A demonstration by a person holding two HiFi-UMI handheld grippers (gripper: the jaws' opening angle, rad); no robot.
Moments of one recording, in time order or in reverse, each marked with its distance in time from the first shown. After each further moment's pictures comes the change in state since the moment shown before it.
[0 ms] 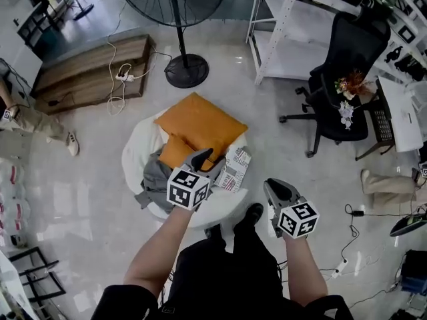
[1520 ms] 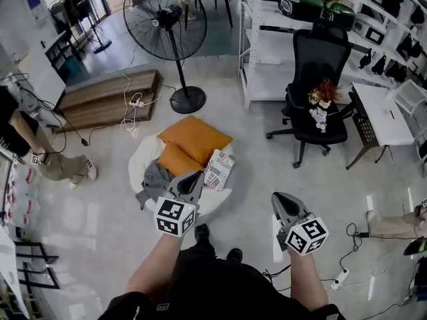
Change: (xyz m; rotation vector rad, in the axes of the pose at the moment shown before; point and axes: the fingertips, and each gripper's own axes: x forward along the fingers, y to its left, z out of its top) left arm -0.158 -0.296 0.031 0.201 -0.217 0.216; right arm -0.347 0.011 -0.011 -0.067 -0.295 0.078
